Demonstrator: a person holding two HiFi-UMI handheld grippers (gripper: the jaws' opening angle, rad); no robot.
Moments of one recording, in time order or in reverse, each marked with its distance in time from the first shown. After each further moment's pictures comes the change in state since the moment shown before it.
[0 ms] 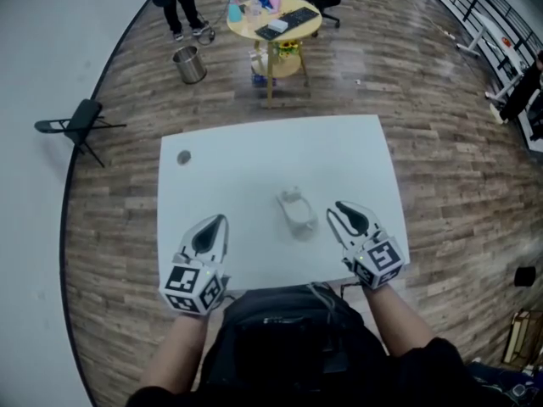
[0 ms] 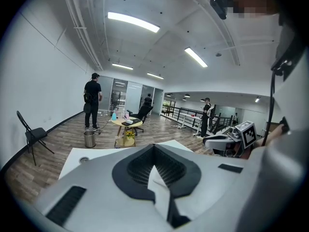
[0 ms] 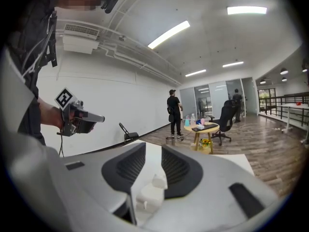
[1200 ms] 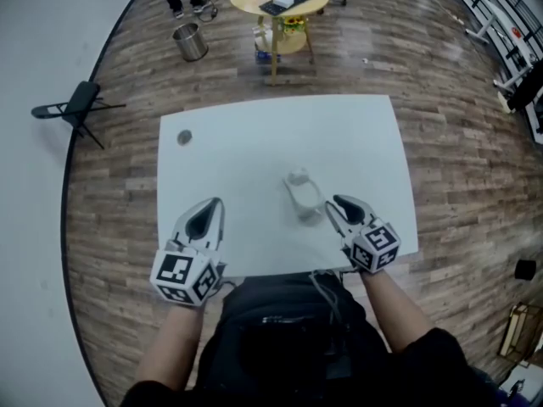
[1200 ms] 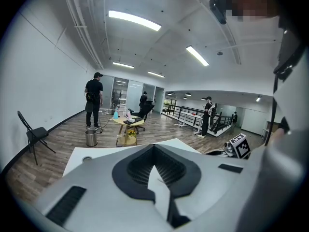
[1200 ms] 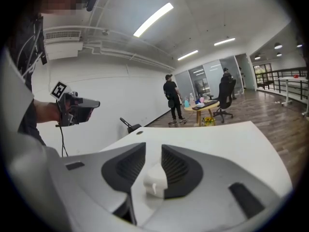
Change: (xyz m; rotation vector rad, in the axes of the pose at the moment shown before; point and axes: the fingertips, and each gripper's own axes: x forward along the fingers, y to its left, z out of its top) left arm 0.000 0.020 0.001 -0.002 0.017 0.011; right arm 0.030 0.003 -0.077 0.188 0.130 0.031
